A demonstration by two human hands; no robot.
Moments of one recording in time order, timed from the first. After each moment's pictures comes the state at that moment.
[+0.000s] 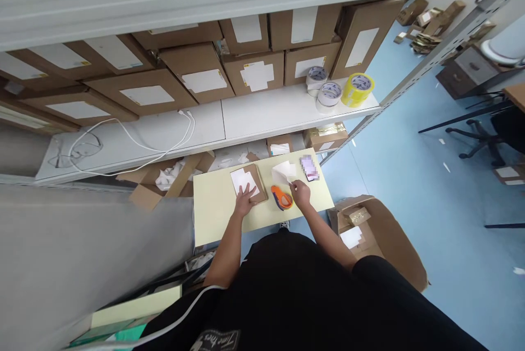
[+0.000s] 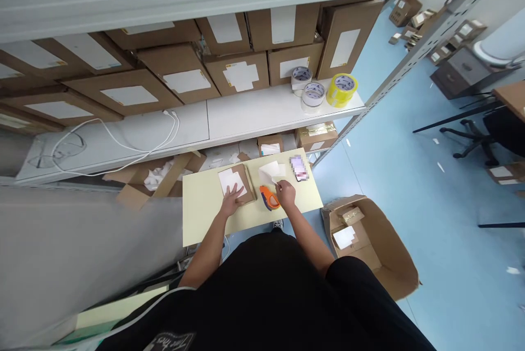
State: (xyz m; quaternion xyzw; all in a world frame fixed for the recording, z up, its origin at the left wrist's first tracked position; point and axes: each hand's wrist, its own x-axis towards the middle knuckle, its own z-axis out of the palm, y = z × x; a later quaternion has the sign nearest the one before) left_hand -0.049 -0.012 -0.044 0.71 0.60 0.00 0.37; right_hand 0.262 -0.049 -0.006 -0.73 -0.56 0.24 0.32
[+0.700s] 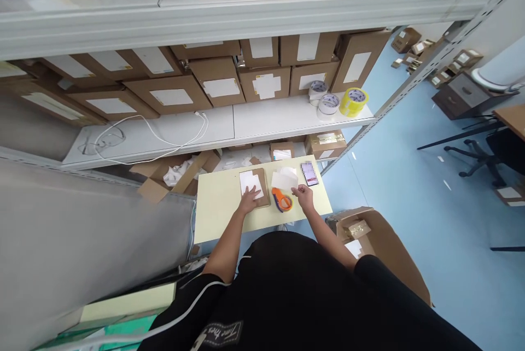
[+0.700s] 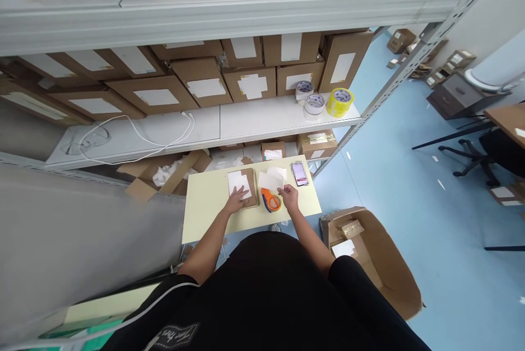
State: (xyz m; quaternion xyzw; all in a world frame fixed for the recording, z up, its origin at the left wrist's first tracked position) left_hand -0.018 -0.020 -0.009 0.69 0.60 0.08 0.40; right_hand 0.267 -0.068 0.025 -0.64 -0.32 0.48 0.51
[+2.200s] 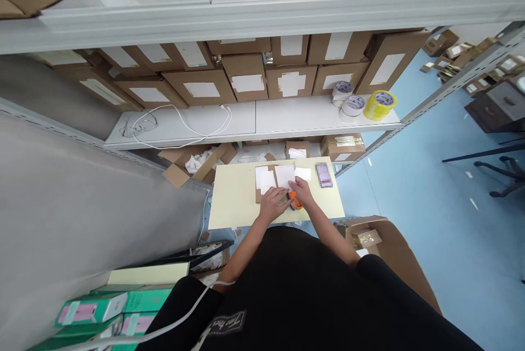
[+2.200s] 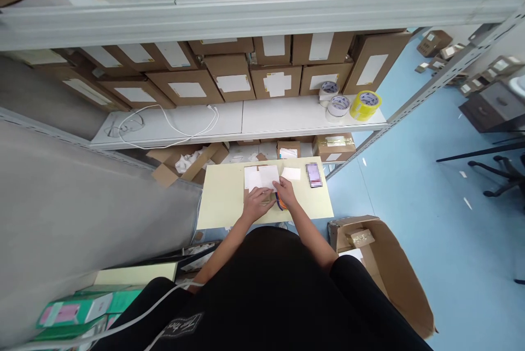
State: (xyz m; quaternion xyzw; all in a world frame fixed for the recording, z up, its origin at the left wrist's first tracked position) left_hand 0.039 -0.086 0.095 0.72 0.56 0.28 0.31; right_hand 0.206 -0.047 0.087 -0.50 -0.42 0.61 0.45
